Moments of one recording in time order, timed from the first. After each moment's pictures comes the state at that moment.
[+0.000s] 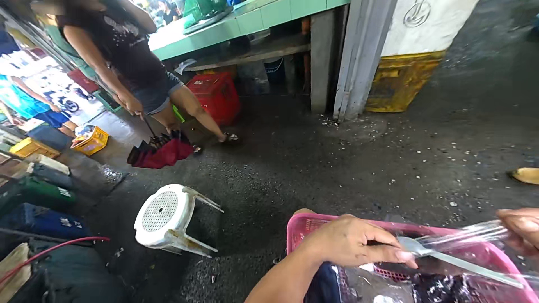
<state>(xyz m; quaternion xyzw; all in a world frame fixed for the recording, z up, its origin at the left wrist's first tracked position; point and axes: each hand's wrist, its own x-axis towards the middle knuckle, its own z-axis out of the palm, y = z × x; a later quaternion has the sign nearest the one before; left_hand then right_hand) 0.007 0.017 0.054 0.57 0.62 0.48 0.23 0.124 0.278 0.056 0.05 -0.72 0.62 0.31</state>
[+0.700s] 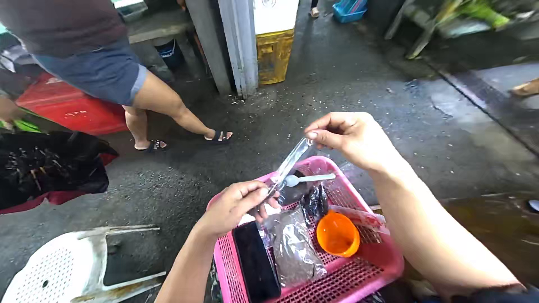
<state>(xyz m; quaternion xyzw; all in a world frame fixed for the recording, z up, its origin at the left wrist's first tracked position) 0.001 -0.011 0.076 0.37 0.58 0.56 0.47 0.113 0.275 0.108 -0.07 -0.84 0.48 0.22</state>
